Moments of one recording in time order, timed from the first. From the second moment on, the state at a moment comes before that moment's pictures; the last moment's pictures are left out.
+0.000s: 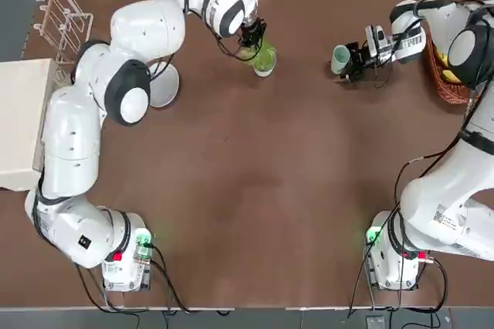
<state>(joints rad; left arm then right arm) -0.53 0.82 -0.26 -1.32 0.13 2.40 -1.27 -0.39 0.86 0.25 -1.78 1.03 1.94 -2.46</state>
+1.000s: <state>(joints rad) -0.52 0.89 -0.25 -1.32 0.13 2.50 -1.30 -0.42 0.87 0.31 -1.78 1.04 1.93 -2.45</state>
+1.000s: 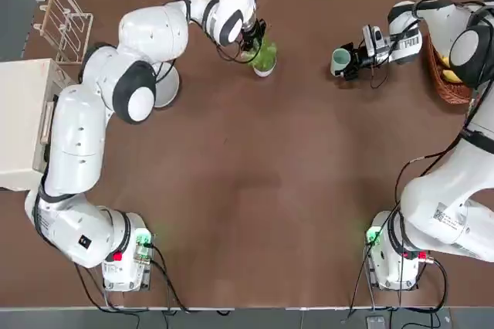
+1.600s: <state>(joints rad) -0.52 0.86 -0.25 -1.28 0.13 2.48 -1.30 -0.37 0.84 0.32 -1.76 1.09 1.96 -2.29</state>
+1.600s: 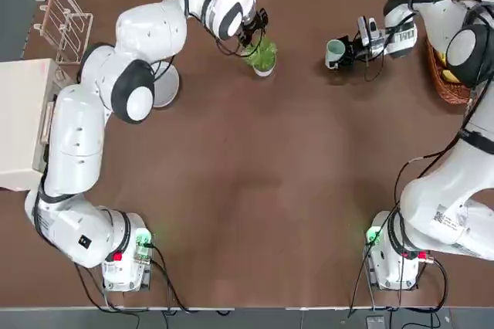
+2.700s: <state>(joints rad) -0.02 0.43 -0.39 -1.35 0.13 1.72 -0.84 -0.09 0.64 0.25 -1.75 1.09 2.22 -1.99</state>
